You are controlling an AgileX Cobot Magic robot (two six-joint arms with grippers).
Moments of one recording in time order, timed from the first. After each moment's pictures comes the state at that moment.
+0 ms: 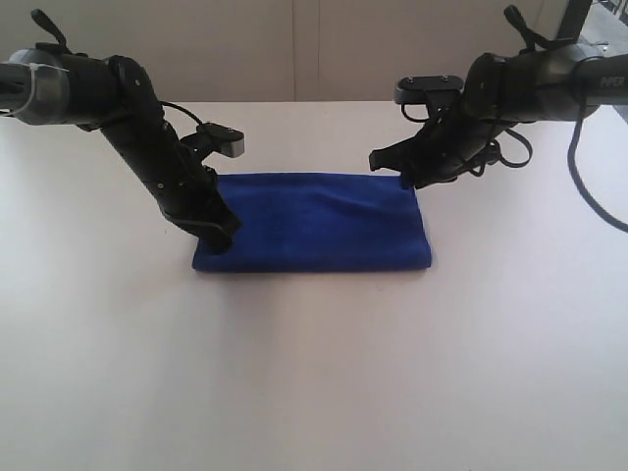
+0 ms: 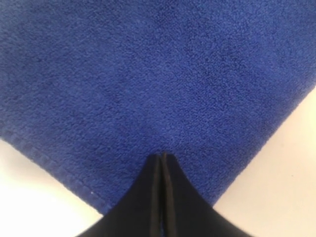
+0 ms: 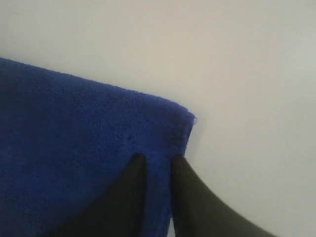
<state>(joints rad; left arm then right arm) -0.35 2.15 -1.59 -0.45 0.95 0.71 0.09 2.19 -1.58 0.22 0.52 -0.12</state>
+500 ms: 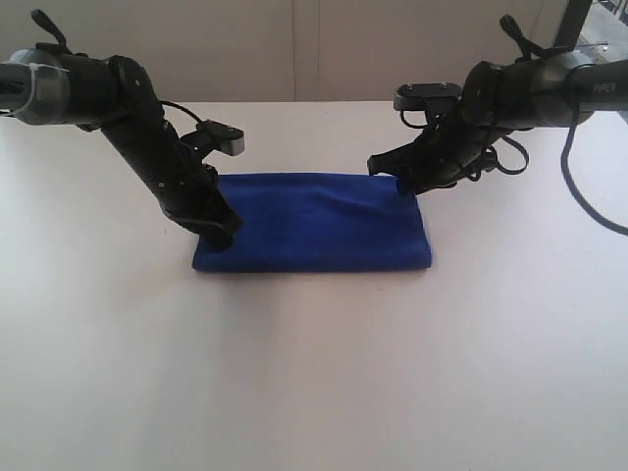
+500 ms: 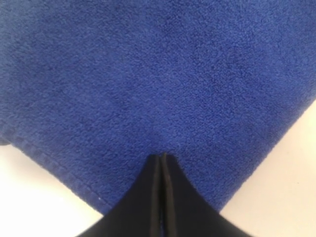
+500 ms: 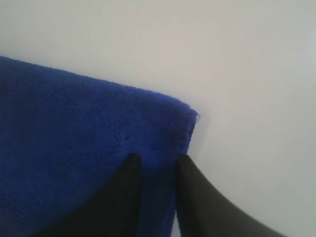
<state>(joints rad) -0.35 2.15 -1.59 -0.45 0.93 0.71 0.09 2.21 -1.58 0.23 0.51 -0.12</state>
